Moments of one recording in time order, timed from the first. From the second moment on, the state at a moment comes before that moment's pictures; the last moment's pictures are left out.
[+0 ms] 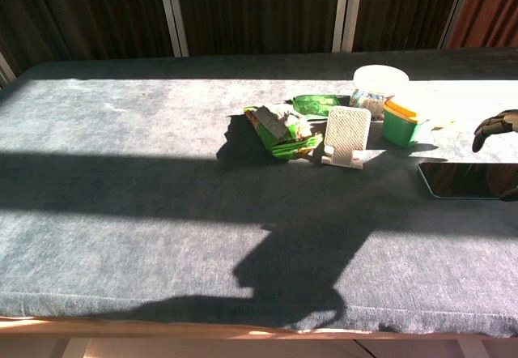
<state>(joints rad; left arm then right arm) -0.19 -1.11 0.05 -1.54 1.64 1.39 -0.09 0.53 -1.33 0.12 -1.36 -1.03 0.77 -0.42</state>
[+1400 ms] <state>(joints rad) -0.18 -1.10 0.06 -1.53 1.64 1.41 -0.11 0.56 -1.46 0.05 -1.24 -1.01 0.87 -0.47</state>
